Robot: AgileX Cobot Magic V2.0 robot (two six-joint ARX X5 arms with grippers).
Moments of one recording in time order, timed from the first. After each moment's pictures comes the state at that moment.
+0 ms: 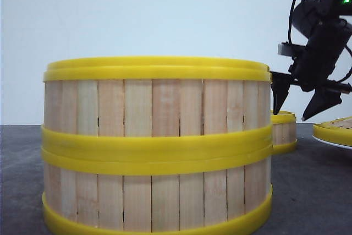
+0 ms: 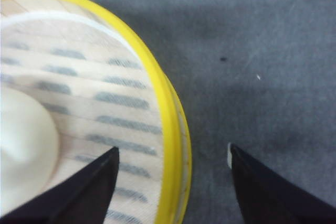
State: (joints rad) left arm -0.44 0.37 0.74 -0.62 0.05 -0.20; right arm 0.09 1.90 1.33 -0.30 -0.11 0.25
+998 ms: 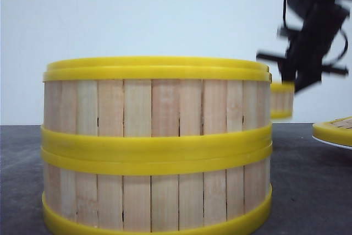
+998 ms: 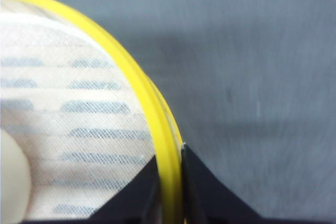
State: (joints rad) left arm -0.44 0.37 0.74 -0.62 0.05 -0.20; right arm 0.11 1.78 1.40 -0.34 -0.08 0.34
